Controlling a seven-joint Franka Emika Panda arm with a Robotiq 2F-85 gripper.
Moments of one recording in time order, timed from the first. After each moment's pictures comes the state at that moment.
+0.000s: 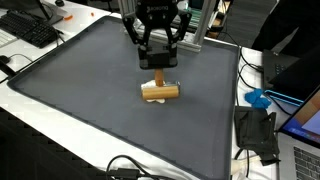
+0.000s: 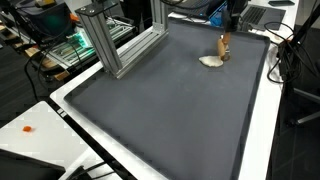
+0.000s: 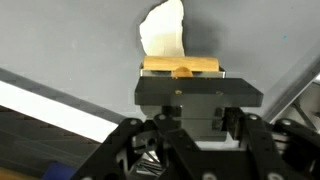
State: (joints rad) arm 0.11 0.38 0.17 -1.71 -0.01 2.23 -0.27
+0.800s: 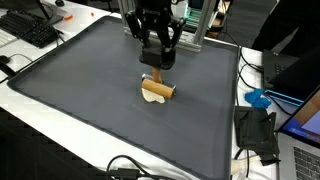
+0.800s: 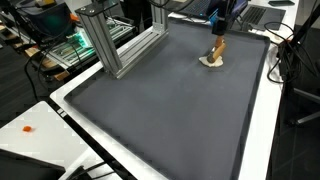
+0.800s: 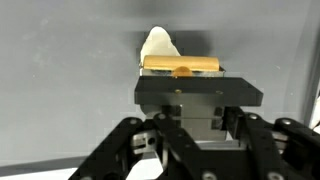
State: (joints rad) arm 0.15 0.39 0.12 -1.71 -0.01 2.18 0.28
